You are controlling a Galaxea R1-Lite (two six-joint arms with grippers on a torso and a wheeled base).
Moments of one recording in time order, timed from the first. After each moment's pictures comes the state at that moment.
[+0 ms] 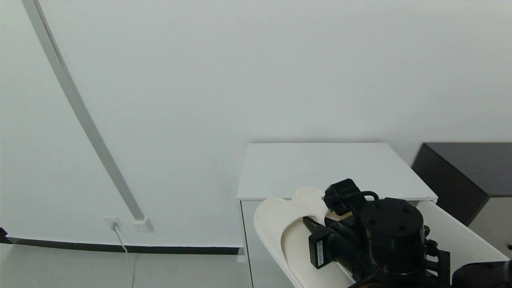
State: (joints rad) left arm 0.00 0.00 0.00 0.00 0.05 0.00; right arm 0.93 1.79 -0.59 -0.90 -0.41 0.21
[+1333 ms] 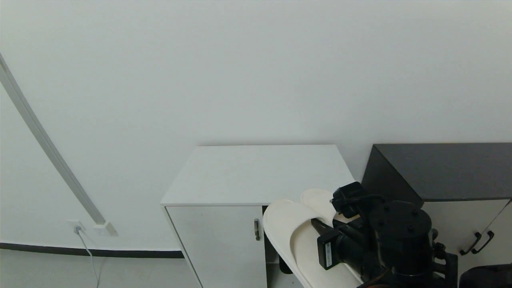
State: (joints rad) left arm 0.00 0.00 0.00 0.00 0.05 0.00; right arm 0.92 1.78 -0.53 -0.94 -0.41 0.18
